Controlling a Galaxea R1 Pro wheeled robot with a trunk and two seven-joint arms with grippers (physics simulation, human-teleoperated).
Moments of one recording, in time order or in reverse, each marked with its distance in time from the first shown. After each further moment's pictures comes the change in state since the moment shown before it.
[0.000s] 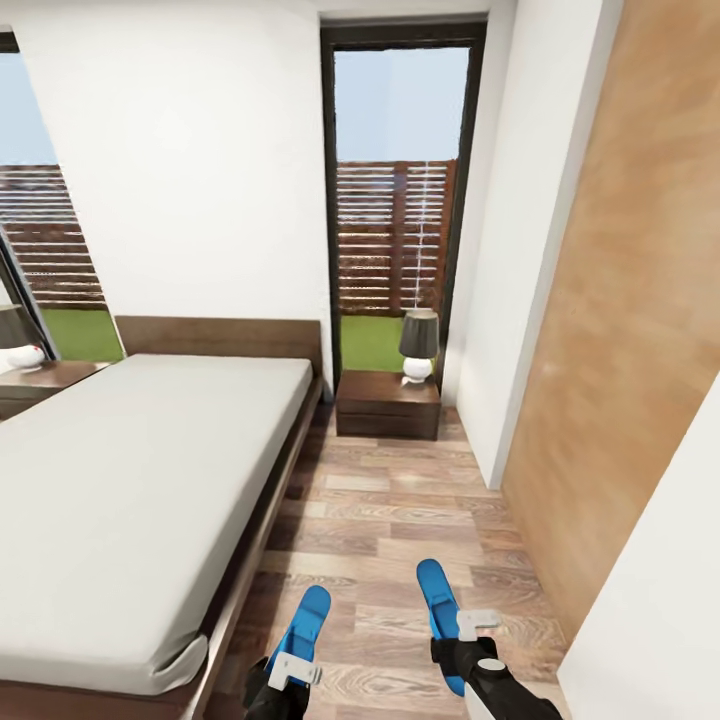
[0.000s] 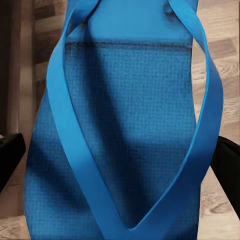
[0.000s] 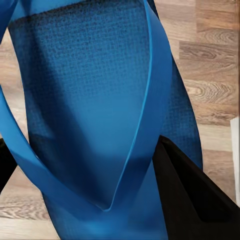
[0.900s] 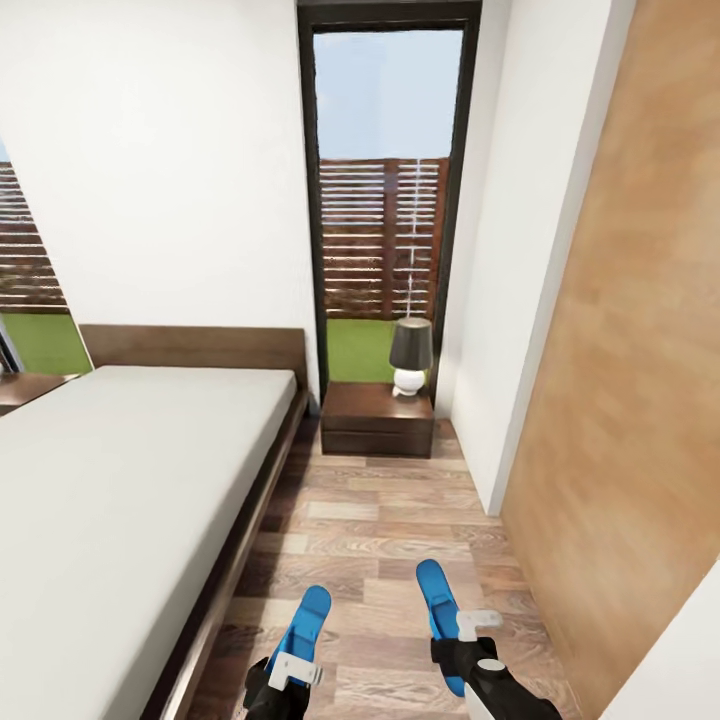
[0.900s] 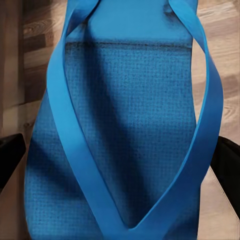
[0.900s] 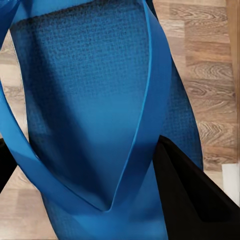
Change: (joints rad) left arm 0.000 0.000 -0.002 0.000 -0.002 0.000 0.000; right arm 0.000 0.000 0.000 0.002 0.000 0.000 0.000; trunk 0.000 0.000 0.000
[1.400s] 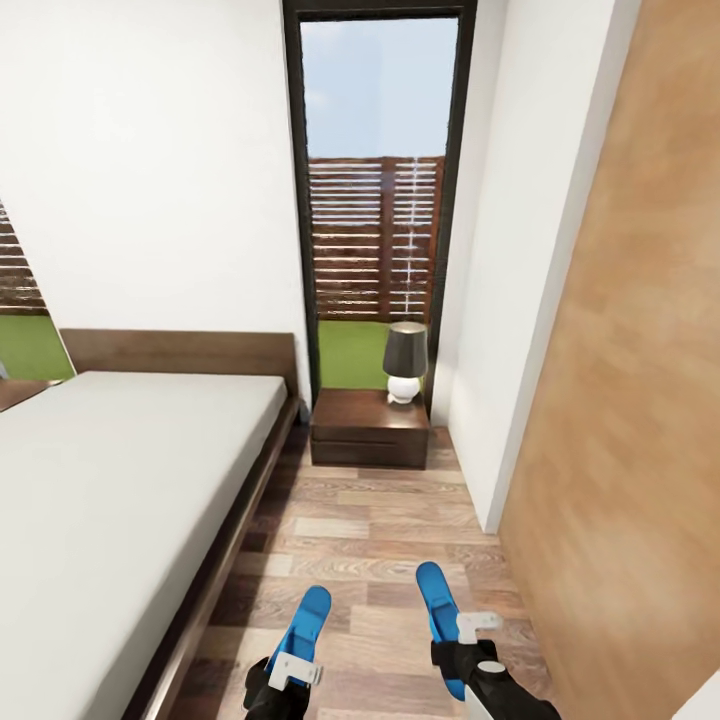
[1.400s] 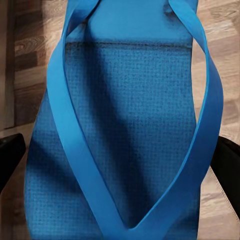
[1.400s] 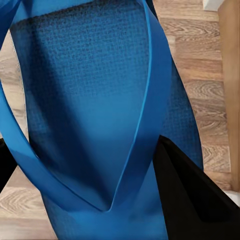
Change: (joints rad) left arm 0.000 0.000 0.000 0.000 0.000 0.001 0.000; right arm 0.000 0.000 0.001 0.009 0.000 0.000 0.000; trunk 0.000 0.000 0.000
